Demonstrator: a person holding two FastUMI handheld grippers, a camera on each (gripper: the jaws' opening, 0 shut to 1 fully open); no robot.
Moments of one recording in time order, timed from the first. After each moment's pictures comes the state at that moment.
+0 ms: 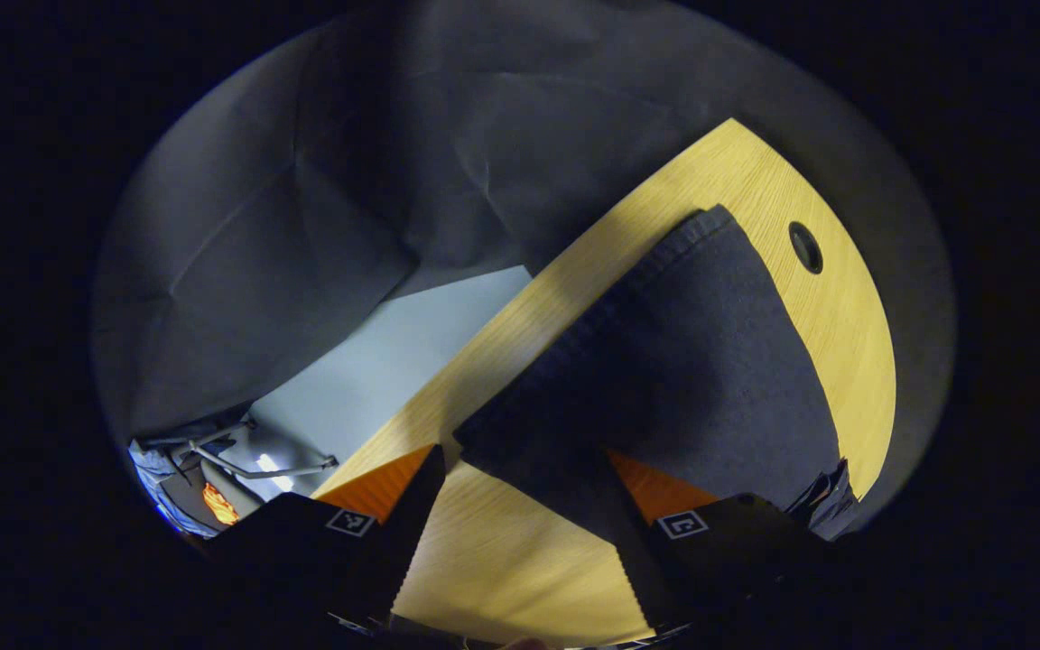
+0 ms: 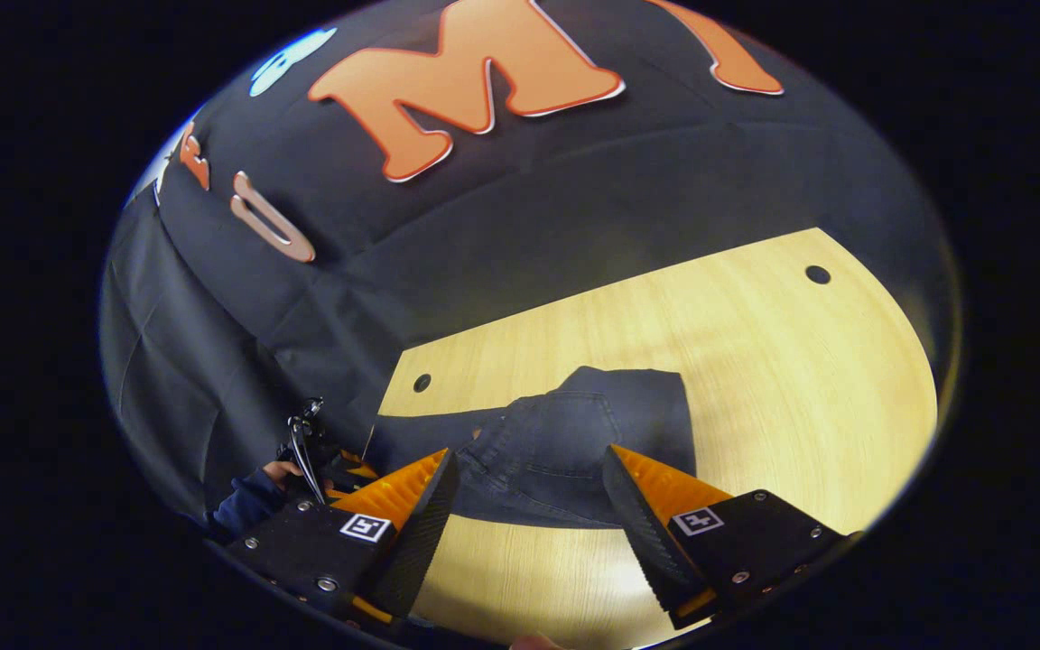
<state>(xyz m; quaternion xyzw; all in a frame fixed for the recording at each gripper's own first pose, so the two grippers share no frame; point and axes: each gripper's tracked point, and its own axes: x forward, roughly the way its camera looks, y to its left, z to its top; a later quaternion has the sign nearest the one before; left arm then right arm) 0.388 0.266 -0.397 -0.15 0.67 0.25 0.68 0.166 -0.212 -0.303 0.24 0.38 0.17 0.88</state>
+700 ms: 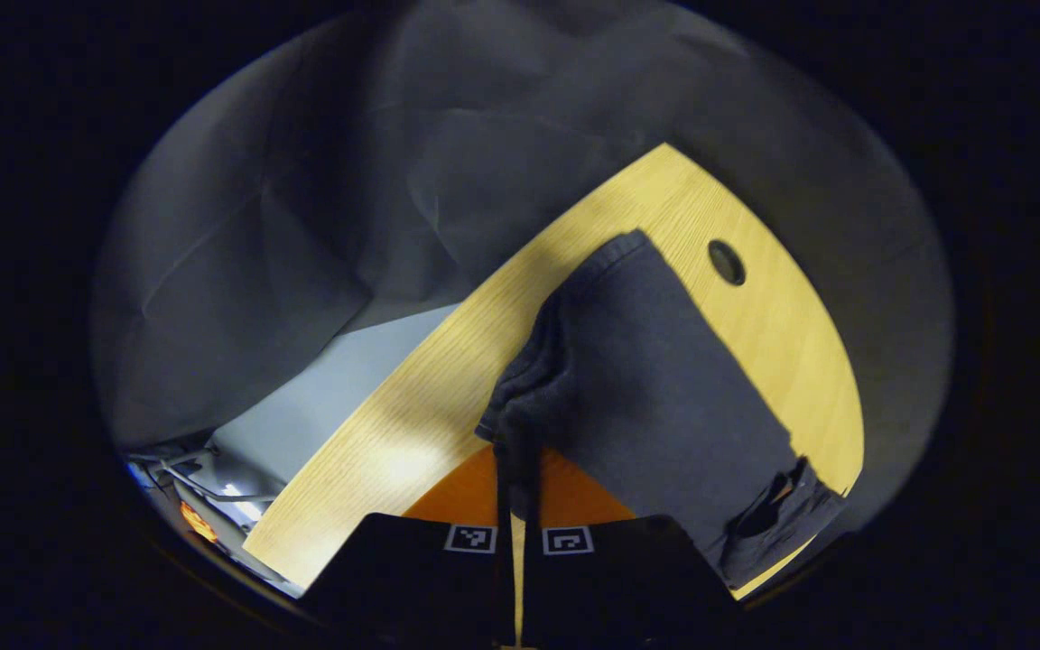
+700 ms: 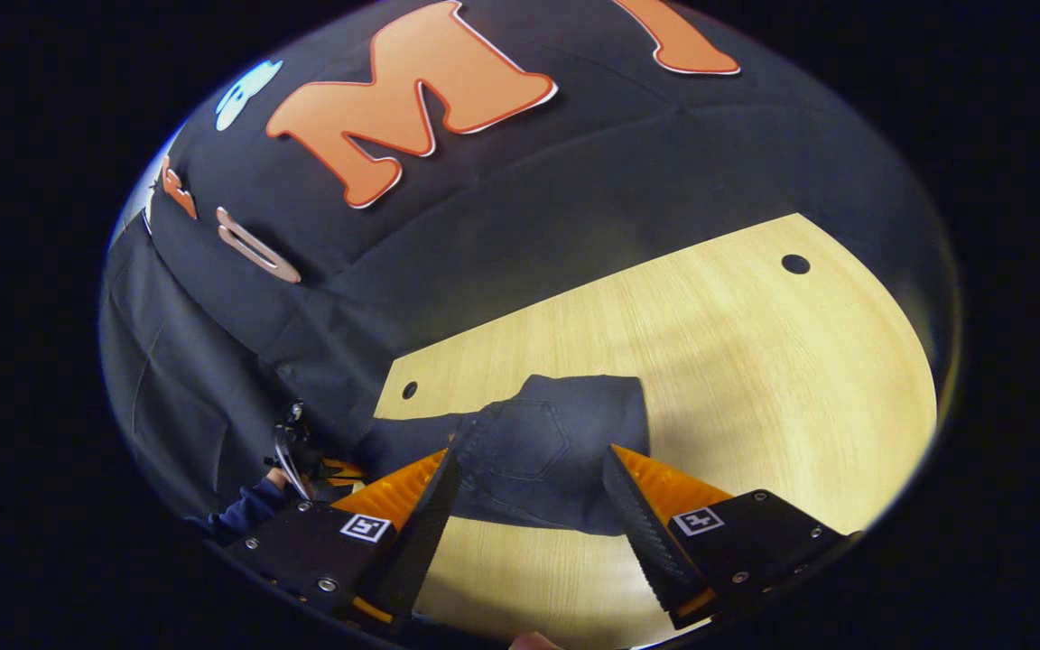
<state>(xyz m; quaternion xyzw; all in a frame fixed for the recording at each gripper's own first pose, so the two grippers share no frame) 0.415 0.226 -0.365 -0.20 0.58 0.17 0.77 0.182 -0.272 -0.323 0.27 0.39 0.17 0.86</state>
